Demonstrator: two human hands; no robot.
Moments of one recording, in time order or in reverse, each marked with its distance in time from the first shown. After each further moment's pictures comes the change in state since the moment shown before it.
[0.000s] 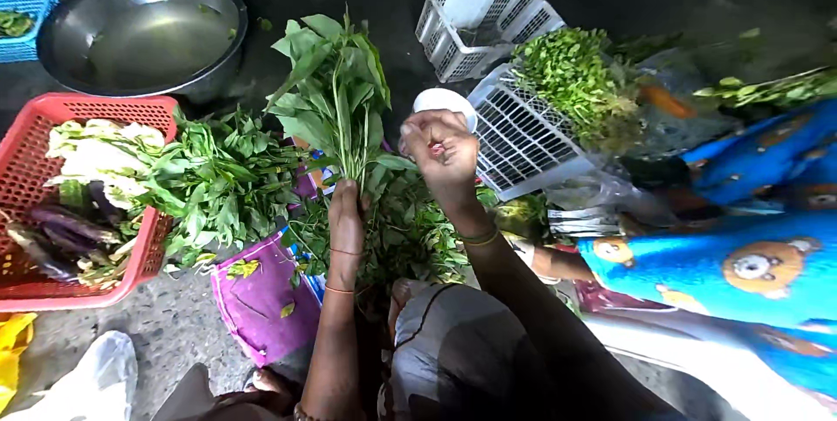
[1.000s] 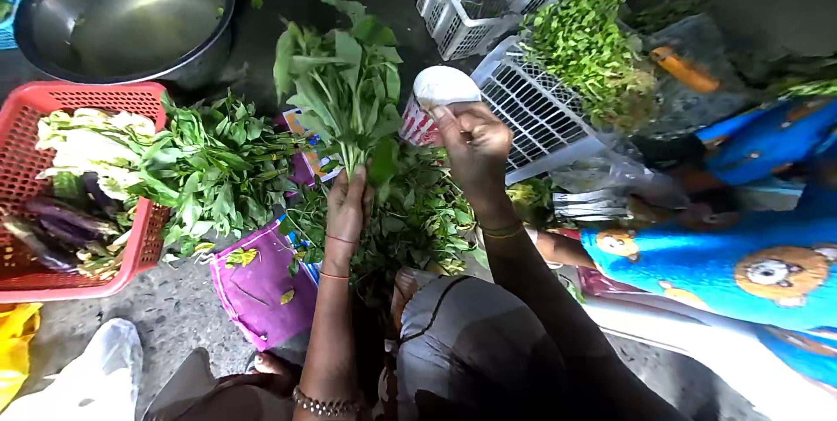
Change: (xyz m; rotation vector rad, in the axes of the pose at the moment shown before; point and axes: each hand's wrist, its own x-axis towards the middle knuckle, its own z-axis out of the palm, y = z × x) left_hand 0.003 -0.007 -0.002 0.003 -0.121 -0.065; right_hand -0.026 0.027 -0.035 -0.114 -0.017 0.071
